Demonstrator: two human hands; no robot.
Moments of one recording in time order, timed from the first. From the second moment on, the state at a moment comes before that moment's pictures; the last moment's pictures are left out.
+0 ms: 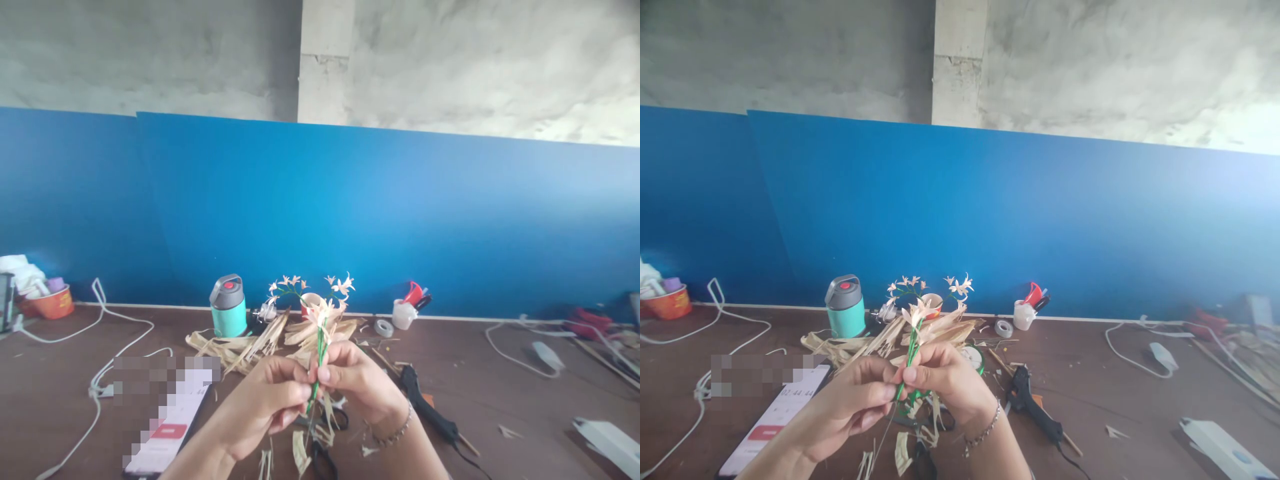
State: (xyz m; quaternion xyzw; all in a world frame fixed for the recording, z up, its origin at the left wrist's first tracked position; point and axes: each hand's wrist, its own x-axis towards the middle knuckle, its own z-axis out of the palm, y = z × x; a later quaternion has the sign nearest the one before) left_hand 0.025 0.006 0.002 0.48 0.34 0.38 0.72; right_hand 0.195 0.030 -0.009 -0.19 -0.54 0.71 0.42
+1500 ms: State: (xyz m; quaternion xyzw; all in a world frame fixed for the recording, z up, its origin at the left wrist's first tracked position) left_hand 0.023 0.006 0.002 0.51 0.35 0.36 0.70; right_hand 0.193 0.024 -0.002 -0.20 -0.55 0.69 0.42
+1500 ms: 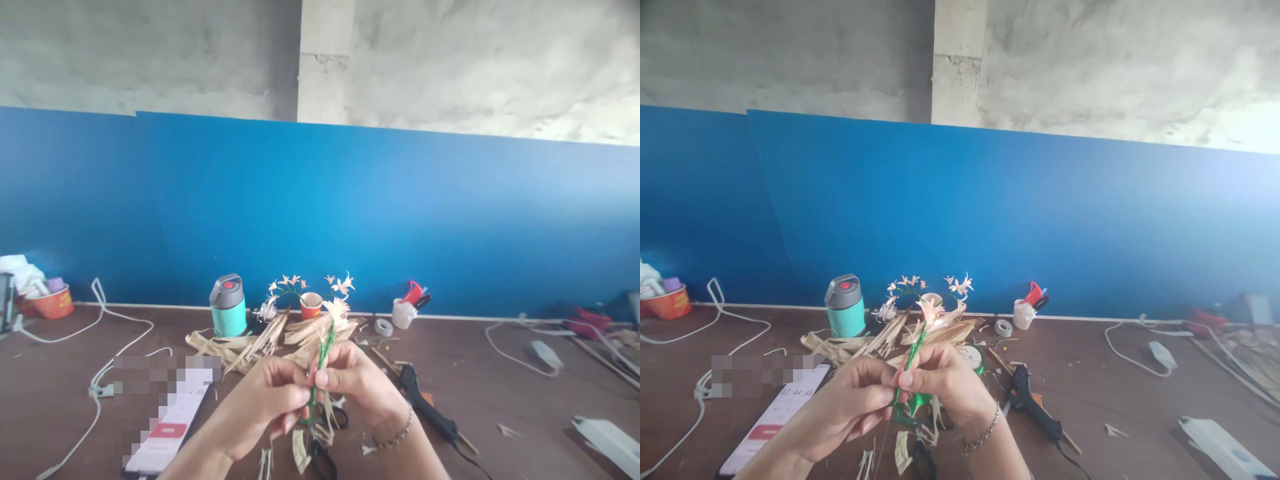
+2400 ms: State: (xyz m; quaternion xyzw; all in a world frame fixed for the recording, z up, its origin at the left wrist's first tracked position) left_hand 0.030 0.001 0.005 0.62 0.48 0.39 0.48; right_hand 0.195 0.024 0.004 -0.36 -0.63 0.56 0.40
